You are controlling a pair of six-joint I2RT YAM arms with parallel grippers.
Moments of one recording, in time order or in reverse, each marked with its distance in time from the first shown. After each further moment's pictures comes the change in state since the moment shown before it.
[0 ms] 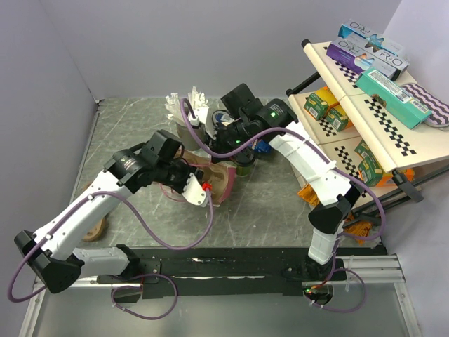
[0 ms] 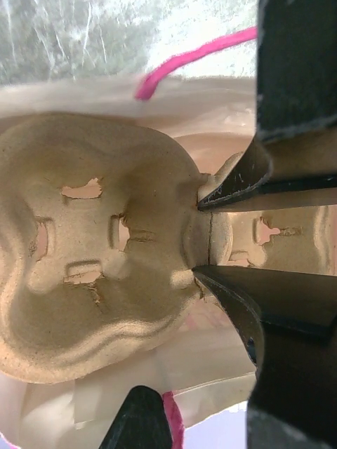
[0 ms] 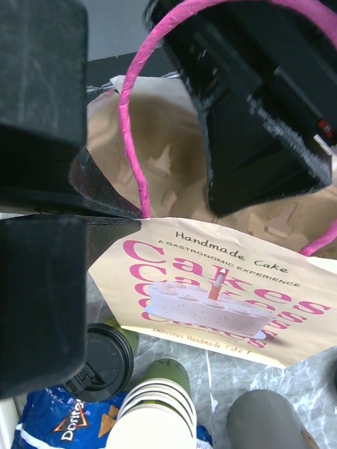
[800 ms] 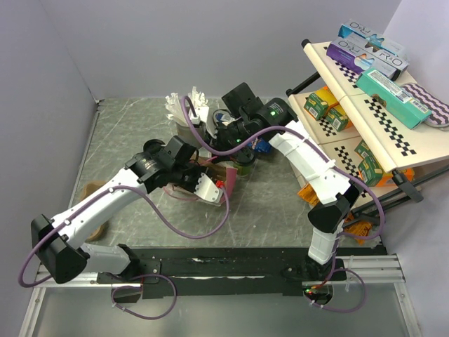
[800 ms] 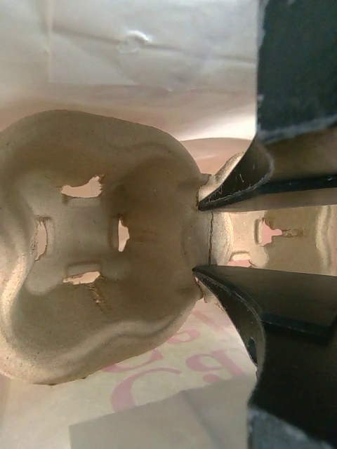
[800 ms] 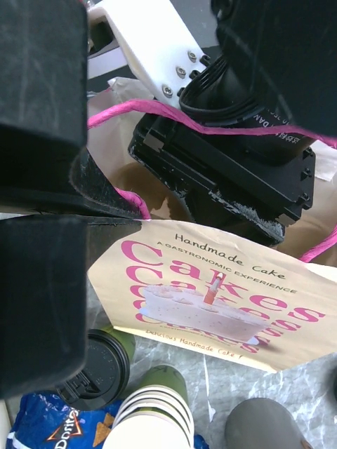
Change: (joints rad) left arm -0.051 0.083 -0.093 0.153 -0.172 -0.110; right arm -0.013 0.007 0.000 -0.003 -0.033 0.000
